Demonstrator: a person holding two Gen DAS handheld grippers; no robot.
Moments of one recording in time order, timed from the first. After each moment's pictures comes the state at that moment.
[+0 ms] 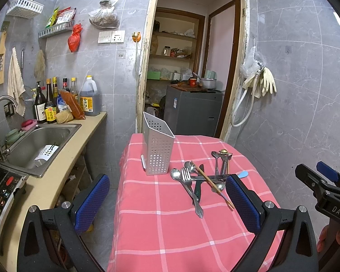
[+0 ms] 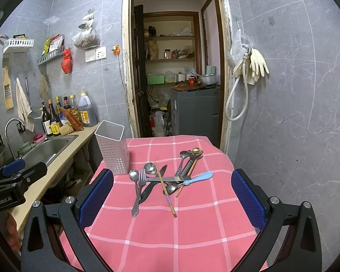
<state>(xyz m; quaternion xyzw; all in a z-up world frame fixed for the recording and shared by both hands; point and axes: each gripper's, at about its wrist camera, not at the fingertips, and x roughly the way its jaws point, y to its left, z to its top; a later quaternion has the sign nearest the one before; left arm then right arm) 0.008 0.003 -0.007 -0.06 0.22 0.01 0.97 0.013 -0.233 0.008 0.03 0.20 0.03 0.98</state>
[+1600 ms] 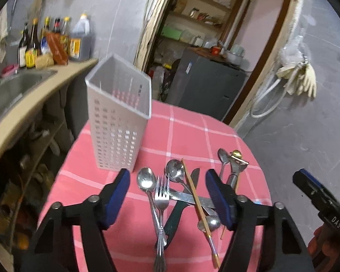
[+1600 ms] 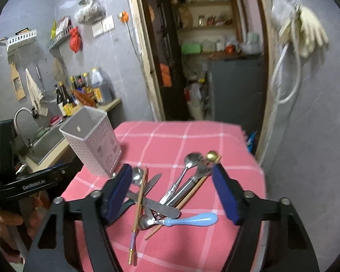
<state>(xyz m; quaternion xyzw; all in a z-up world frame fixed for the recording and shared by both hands) 0.218 -0.045 -0.093 -0.19 0.35 0.05 0.92 0.263 -0.292 -0.060 0.04 0.30 0.20 0.93</state>
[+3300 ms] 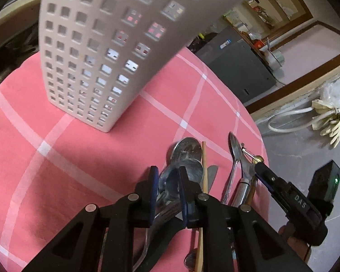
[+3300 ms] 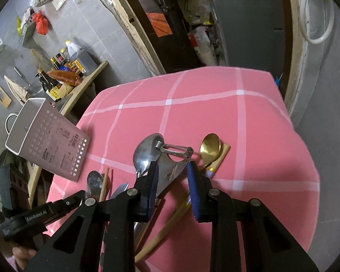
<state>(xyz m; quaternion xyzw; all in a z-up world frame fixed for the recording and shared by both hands) 0.302 -0.037 -0.203 -0.39 0.43 0.06 0.81 0.425 -0.261 -0.187 0.10 0.47 0.24 0.84</state>
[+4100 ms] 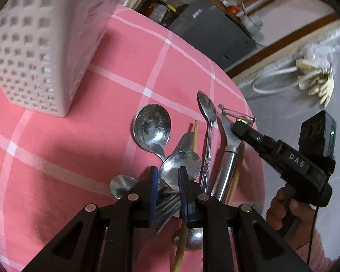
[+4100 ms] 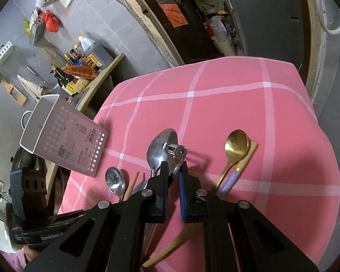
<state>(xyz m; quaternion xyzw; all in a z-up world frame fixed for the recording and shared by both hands) 0.312 -0.061 -0.196 -0.32 0.49 -0.04 0.81 0.424 -0.250 -0.194 0.12 0.49 0.30 0.81</state>
